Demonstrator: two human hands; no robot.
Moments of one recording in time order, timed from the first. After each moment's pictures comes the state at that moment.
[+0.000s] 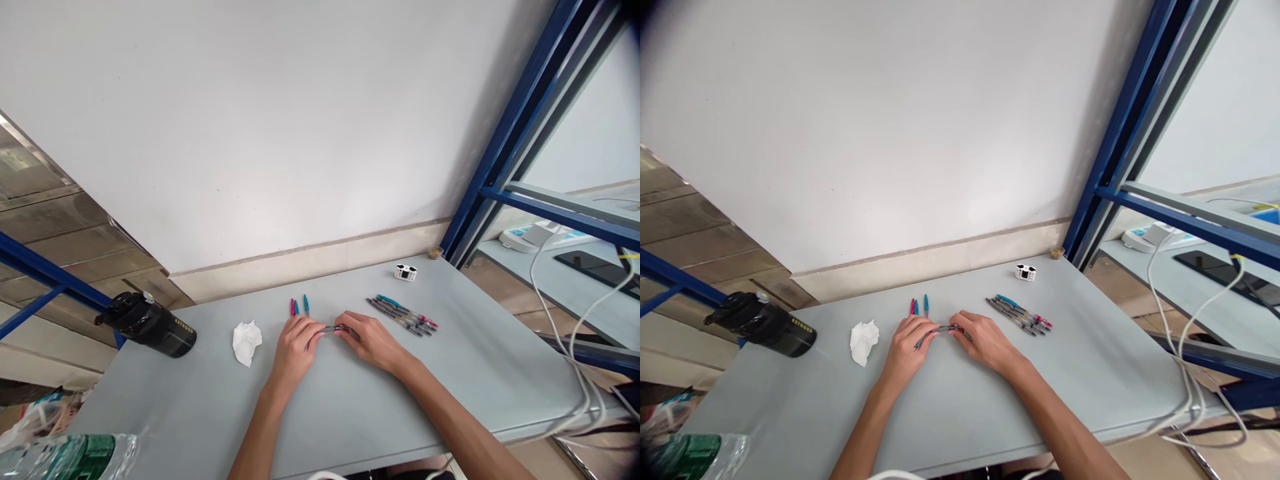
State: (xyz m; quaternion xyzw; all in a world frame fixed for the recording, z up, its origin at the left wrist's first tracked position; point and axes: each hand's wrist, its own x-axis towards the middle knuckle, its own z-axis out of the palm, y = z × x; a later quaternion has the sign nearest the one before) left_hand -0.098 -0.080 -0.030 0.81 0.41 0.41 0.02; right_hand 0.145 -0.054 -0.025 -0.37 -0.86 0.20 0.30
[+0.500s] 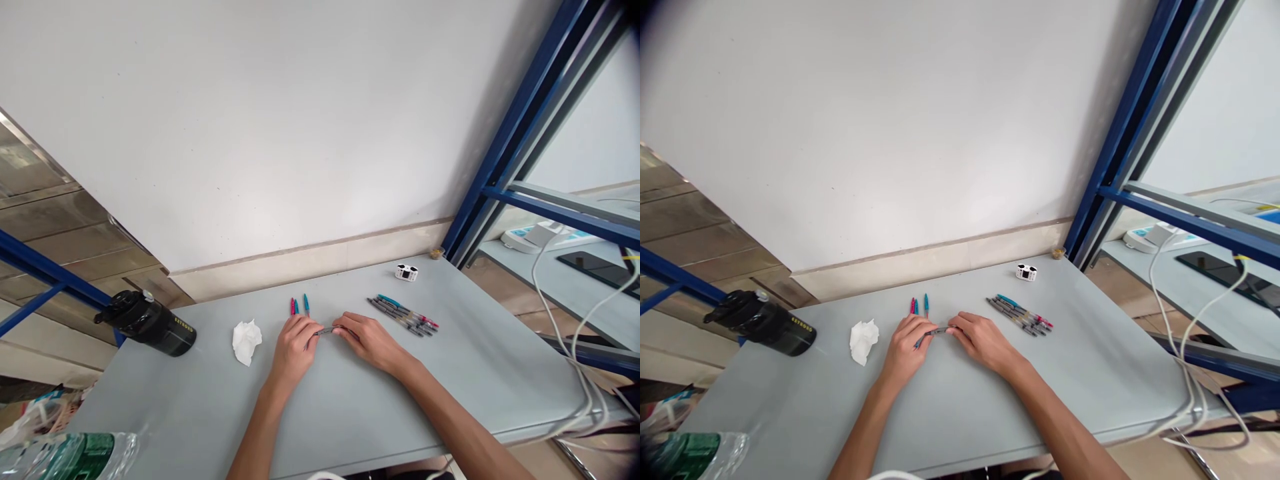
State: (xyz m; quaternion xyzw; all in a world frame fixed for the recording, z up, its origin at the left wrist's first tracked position) left_hand -0.099 -0.081 -0.032 0.81 0.41 0.41 0.03; right_hand 0.144 -0.055 -0.020 -0.36 -0.86 0.20 0.29
